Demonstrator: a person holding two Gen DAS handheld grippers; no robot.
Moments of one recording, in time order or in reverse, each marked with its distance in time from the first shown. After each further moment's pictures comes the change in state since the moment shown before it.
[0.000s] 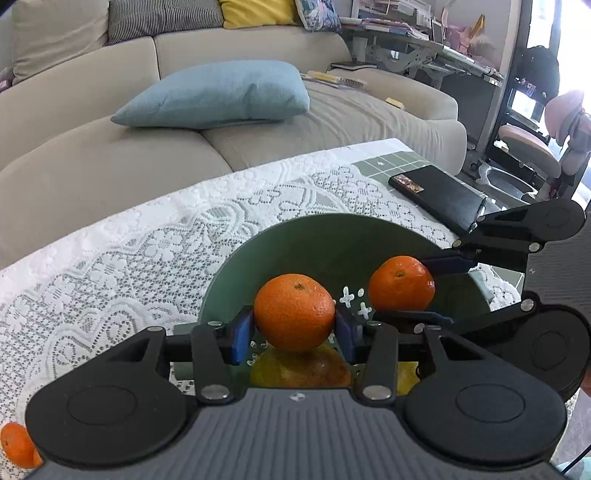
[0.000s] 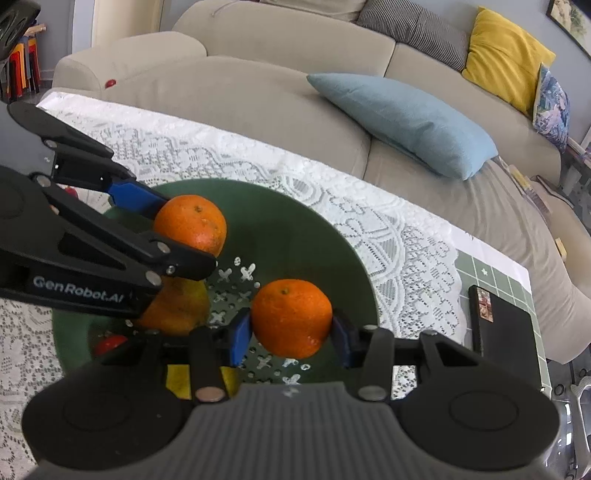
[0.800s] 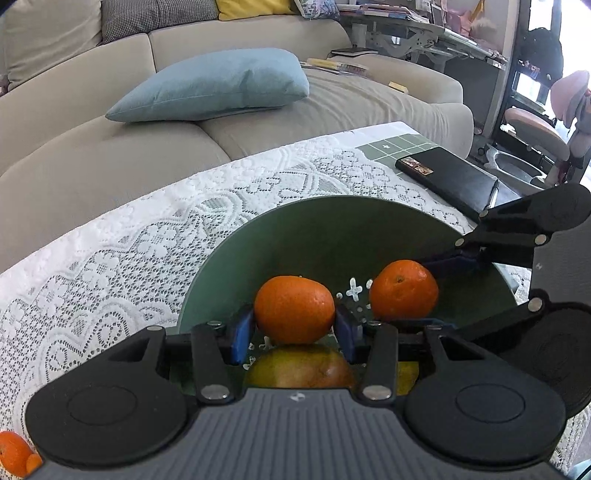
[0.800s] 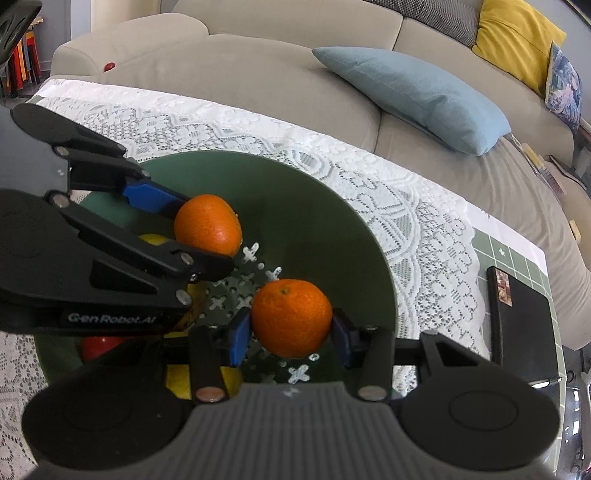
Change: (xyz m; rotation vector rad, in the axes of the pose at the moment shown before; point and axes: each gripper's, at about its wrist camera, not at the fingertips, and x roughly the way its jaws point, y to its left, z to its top) left arm 0.021 -0.008 -0.003 0.036 0.026 0.037; right arm 0.019 -0.004 0.001 0.013 0.065 0.032
